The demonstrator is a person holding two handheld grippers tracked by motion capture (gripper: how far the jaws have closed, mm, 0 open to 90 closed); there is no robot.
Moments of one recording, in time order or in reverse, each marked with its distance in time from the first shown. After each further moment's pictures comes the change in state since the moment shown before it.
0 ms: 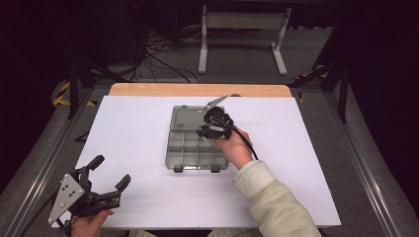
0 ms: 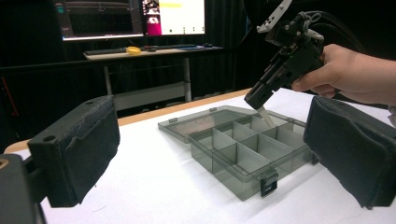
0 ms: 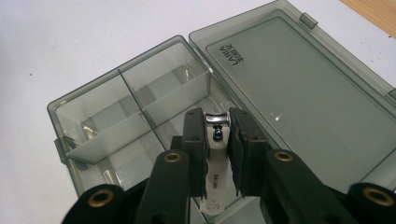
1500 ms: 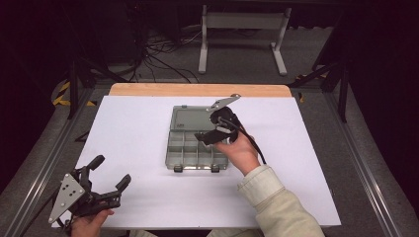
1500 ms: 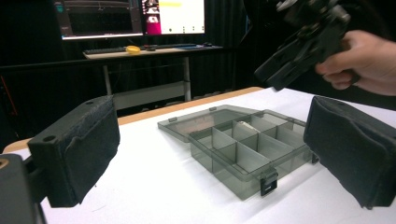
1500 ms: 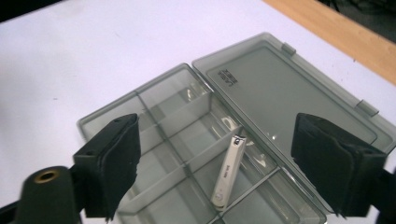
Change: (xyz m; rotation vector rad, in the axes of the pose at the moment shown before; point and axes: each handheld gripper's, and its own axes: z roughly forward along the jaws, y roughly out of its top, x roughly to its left) left arm 0.000 0.000 0.000 0.005 0.002 -0.001; right arm 0.015 -0.006 -0.039 -0.134 -0.023 0.023
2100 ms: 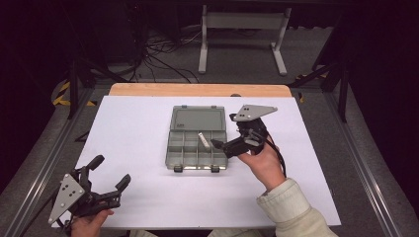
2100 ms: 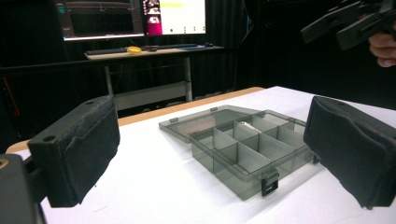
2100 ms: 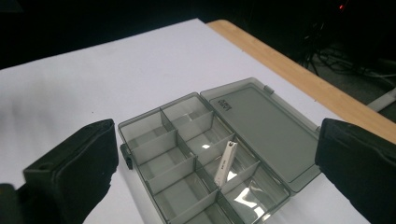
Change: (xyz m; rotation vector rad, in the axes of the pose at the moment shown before) left arm -0.001 0.001 0.000 -0.004 0.004 0.003; right arm 0.016 -0.028 -0.081 -0.225 -0.034 -0.071
